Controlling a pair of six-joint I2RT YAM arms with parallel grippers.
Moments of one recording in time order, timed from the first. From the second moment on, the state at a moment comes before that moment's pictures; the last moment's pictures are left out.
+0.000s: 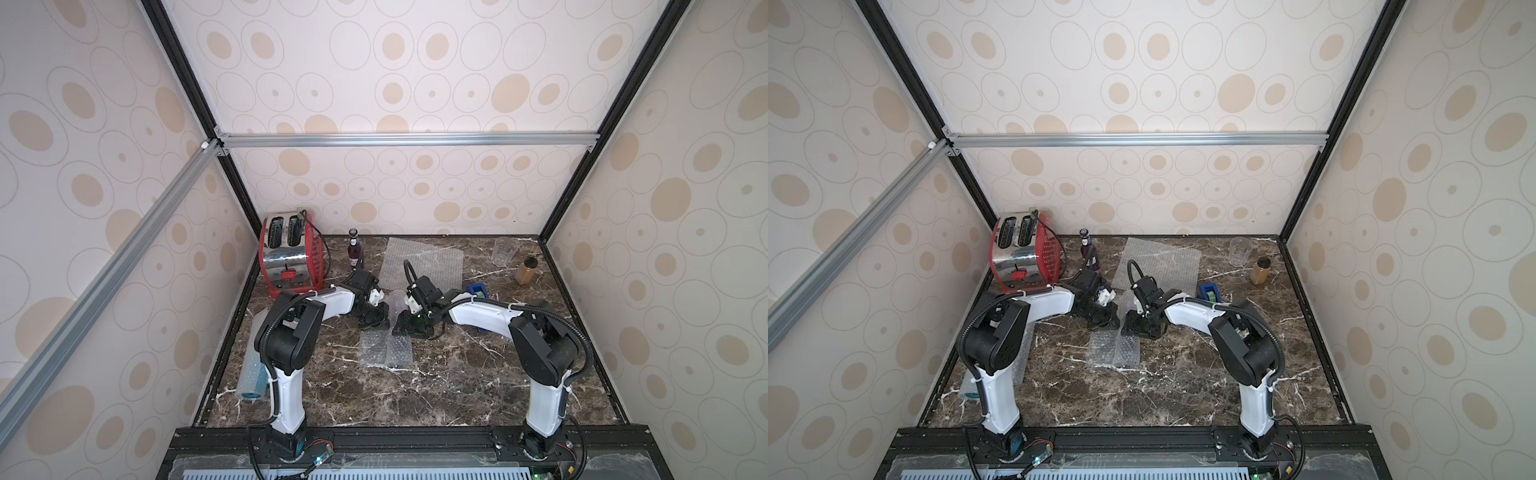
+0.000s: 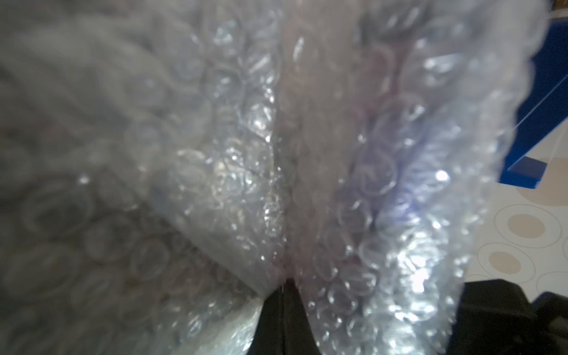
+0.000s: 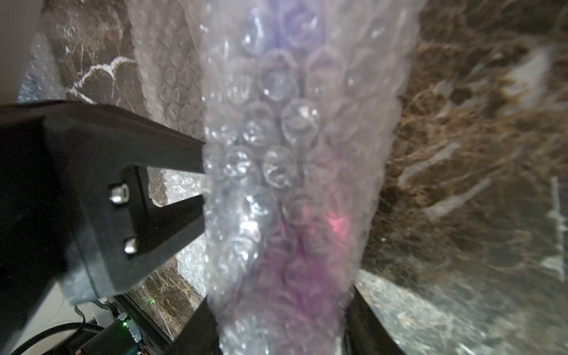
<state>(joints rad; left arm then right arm) -0.42 1.96 1.17 -0.45 0.57 -0.51 0.70 1.92 1.26 -0.47 -0.35 0.70</state>
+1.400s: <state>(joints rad) -0.27 1.83 1.08 -0.46 0.36 -0.48 0.70 1.93 1.26 -0.47 -0.35 0.69</state>
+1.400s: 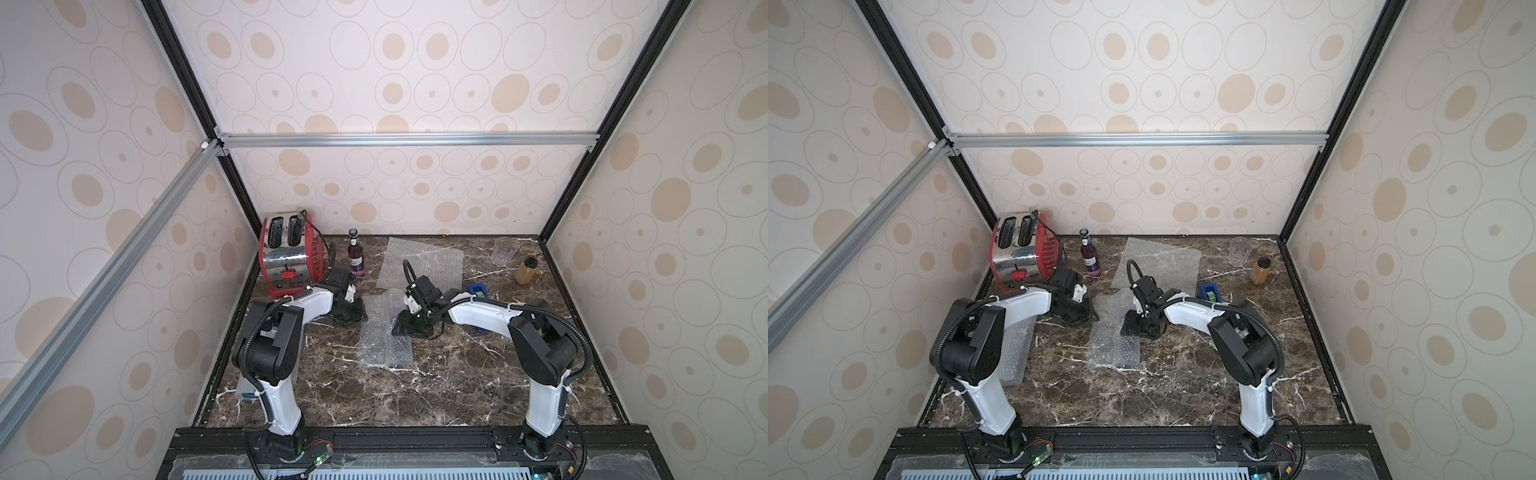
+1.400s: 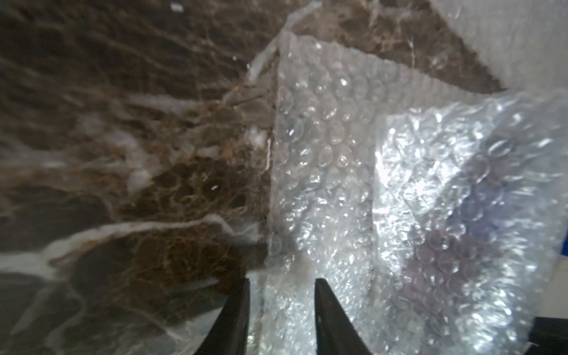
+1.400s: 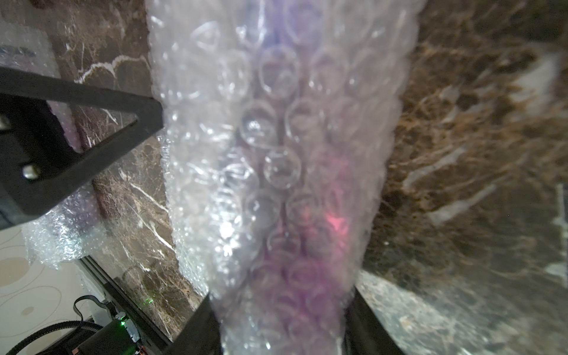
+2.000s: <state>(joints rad) -0.33 1.67 1.03 -0.43 0.48 -0.52 0.71 1.93 1.27 -0.48 -0.35 0.69</state>
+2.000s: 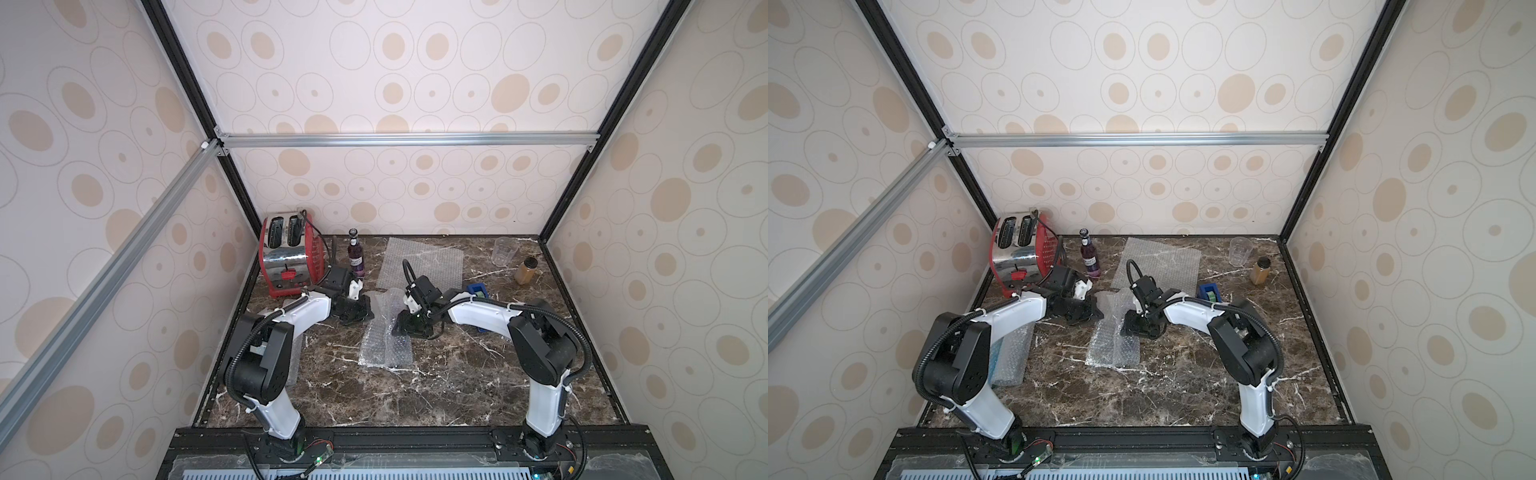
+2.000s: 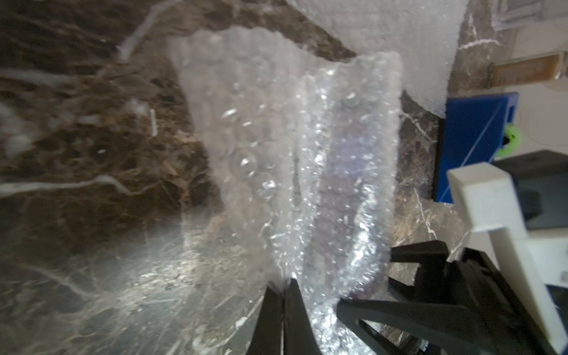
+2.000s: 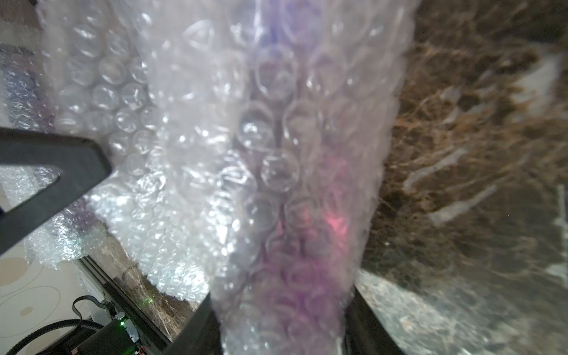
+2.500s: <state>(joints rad) -0.45 1.81 1.16 -0.42 0.61 -0.61 0.71 1.93 1.28 -0.48 -0.34 0.69</state>
